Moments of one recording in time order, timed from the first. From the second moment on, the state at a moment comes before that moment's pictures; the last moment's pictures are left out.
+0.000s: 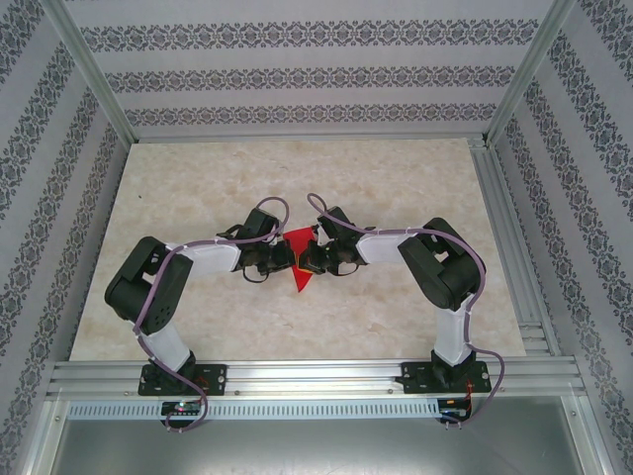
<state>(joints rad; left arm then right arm) -0.52 1.72 0.84 -0.11 0.38 -0.78 0.67 1.96 1.02 -0.05 -0.54 0.84</state>
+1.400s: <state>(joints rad) -0.52 1.76 0.85 -0.10 0.37 -0.78 0.72 1.86 0.87 0.06 -0.65 0.83</state>
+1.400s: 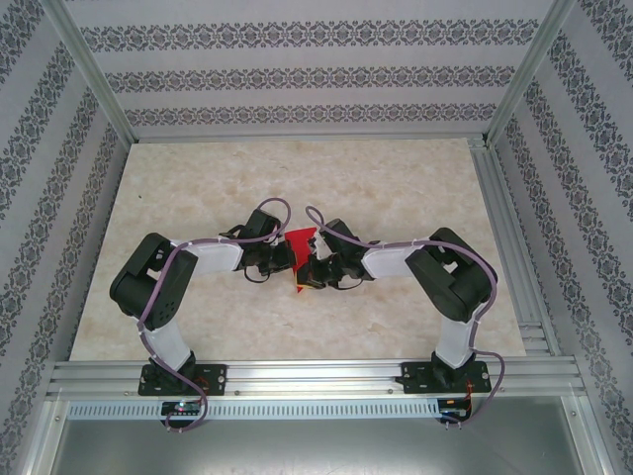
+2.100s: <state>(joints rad) -0.52 1.76 0.85 -0.10 0.37 -0.78 0.72 1.89 0.89 0.03 -0.64 0.81</state>
